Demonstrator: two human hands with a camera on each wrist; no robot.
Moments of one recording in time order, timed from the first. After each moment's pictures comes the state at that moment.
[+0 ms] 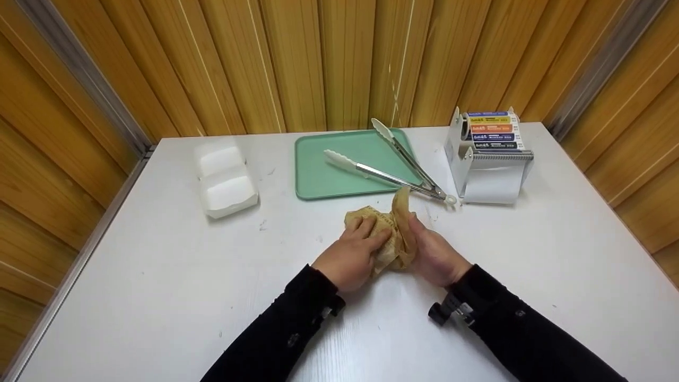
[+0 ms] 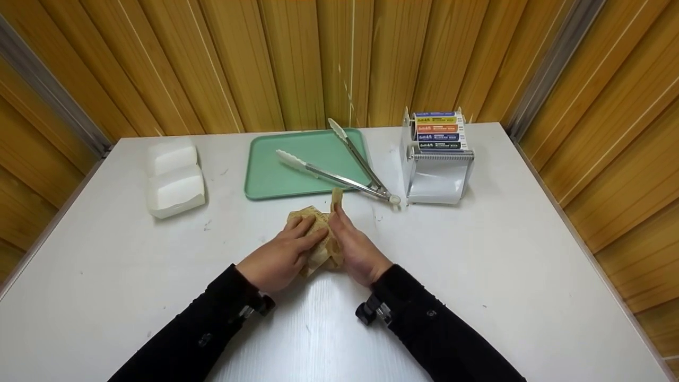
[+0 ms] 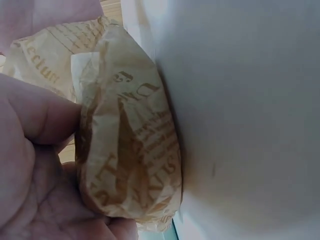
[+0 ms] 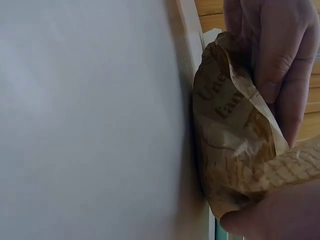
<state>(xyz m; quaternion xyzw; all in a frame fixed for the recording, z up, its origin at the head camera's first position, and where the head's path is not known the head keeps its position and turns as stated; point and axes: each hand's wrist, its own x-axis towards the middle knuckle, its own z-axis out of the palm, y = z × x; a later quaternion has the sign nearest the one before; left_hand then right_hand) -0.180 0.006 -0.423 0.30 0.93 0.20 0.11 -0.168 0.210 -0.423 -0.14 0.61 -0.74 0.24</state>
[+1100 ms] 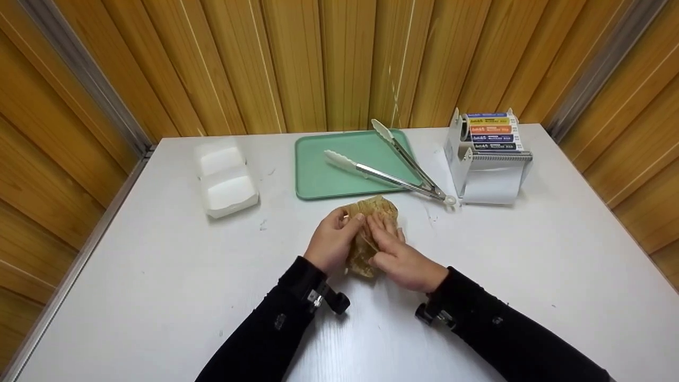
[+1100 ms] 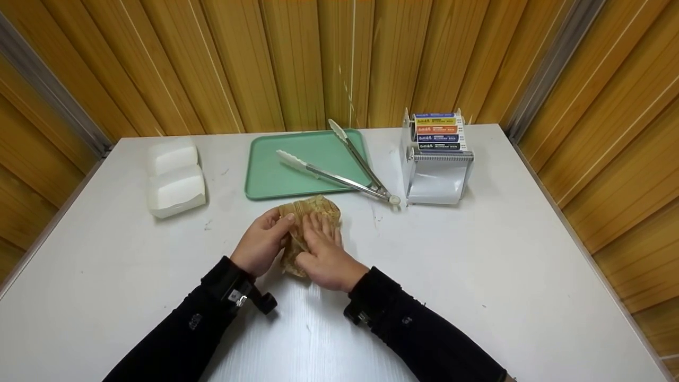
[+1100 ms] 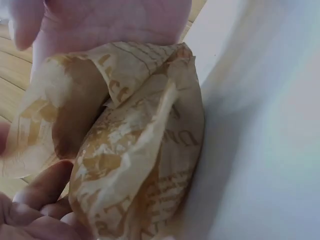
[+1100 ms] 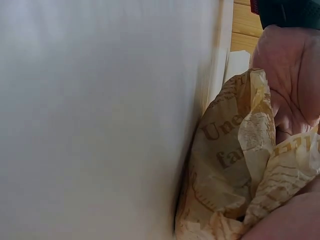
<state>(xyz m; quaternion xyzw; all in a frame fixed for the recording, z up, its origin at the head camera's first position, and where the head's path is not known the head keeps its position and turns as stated) -0.204 -0.008 -0.433 0.05 0.71 0.69 0.13 -0.162 0.174 -0.421 -0.18 0.85 -0.46 0.17</state>
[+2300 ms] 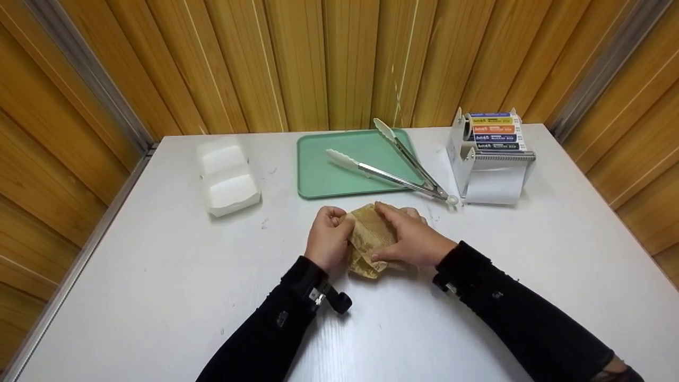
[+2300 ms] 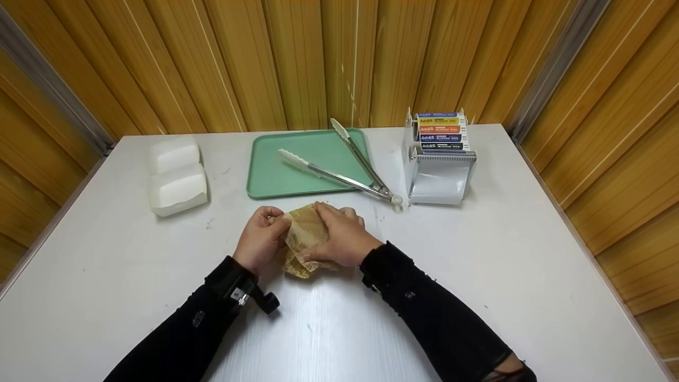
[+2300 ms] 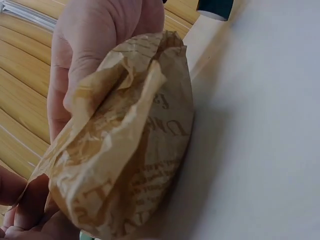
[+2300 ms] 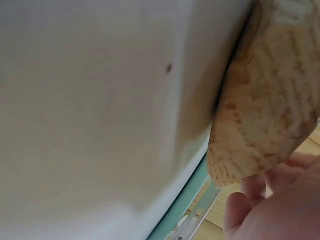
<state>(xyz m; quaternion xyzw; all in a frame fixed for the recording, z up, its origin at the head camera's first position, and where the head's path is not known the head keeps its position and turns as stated) -0.208 -0.007 -0.443 -0.01 0.69 0.72 0.05 -0.203 0.198 -0.421 -0.15 0.92 -0.34 0.13</state>
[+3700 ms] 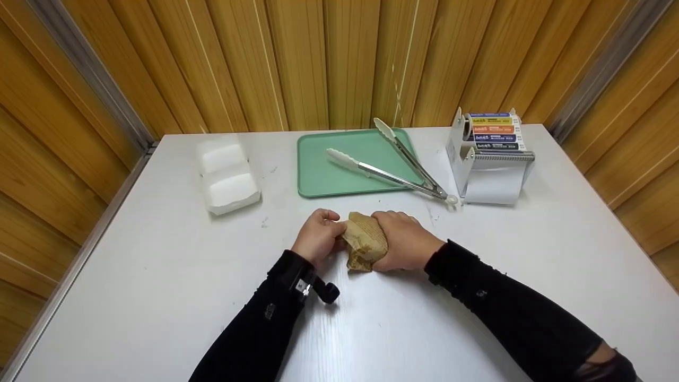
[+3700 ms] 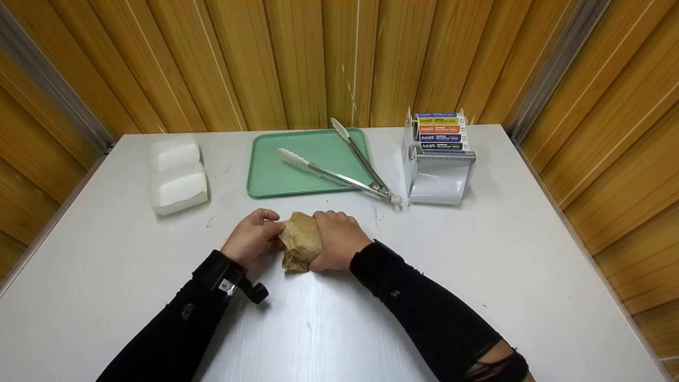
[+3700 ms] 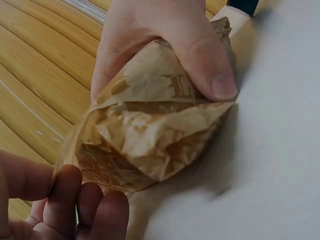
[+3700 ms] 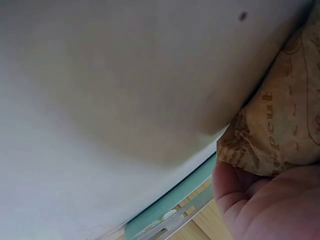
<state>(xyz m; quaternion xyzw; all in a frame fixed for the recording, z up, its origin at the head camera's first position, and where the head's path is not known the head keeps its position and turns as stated) -0.218 -0.028 -0.445 -0.04 0.69 0.71 0.14 -0.206 0.184 -0.430 -0.22 0.95 -0.20 0.08</state>
